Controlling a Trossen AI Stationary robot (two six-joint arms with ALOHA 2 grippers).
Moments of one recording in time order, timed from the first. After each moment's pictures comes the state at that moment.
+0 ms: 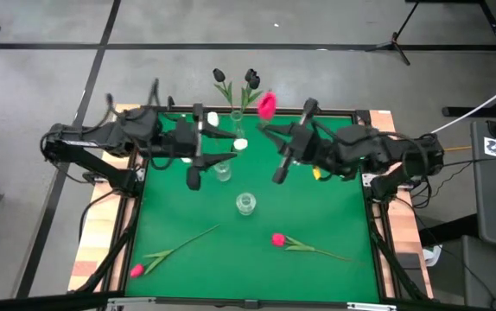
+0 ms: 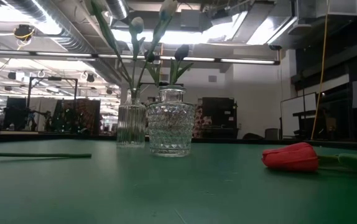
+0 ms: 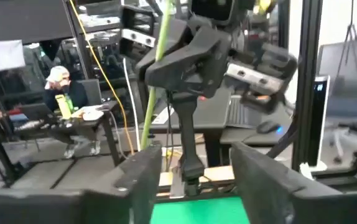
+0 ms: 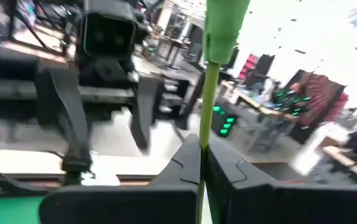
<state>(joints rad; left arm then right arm) -0.13 1.25 1.49 -0.23 -0.19 0.13 0.29 1.60 1.99 -0.36 0.69 -0.36</state>
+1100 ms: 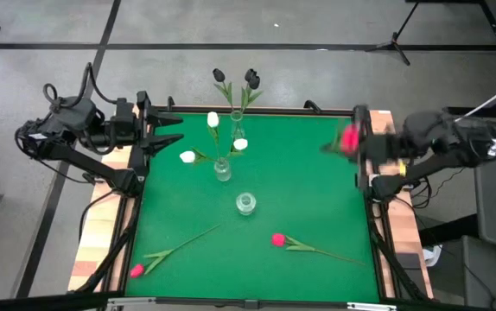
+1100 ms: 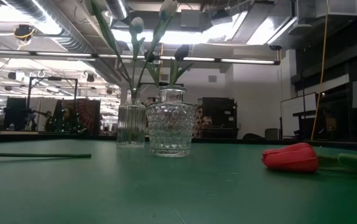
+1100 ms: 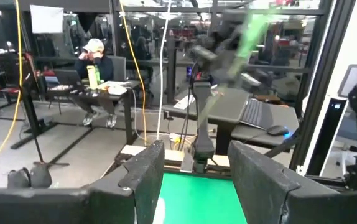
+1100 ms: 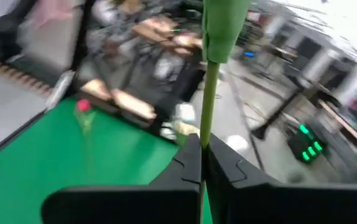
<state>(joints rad) -0.21 0.95 1.49 -0.57 -0.39 -0.05 0.29 1.07 1.60 -0.68 0.25 -0.42</state>
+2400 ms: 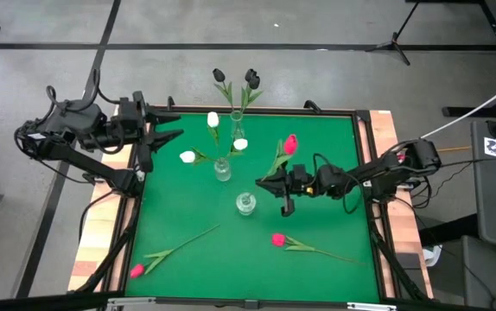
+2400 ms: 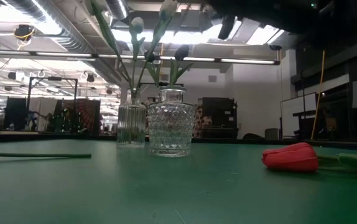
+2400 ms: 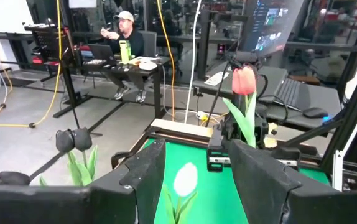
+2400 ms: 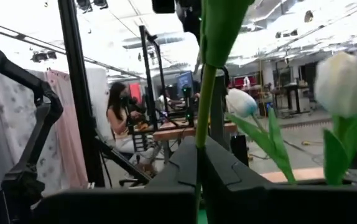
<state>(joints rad) -0.21 0.94 1.49 -0.70 -0.52 -0.10 0.15 1.59 0.64 1.28 0.07 0.13</state>
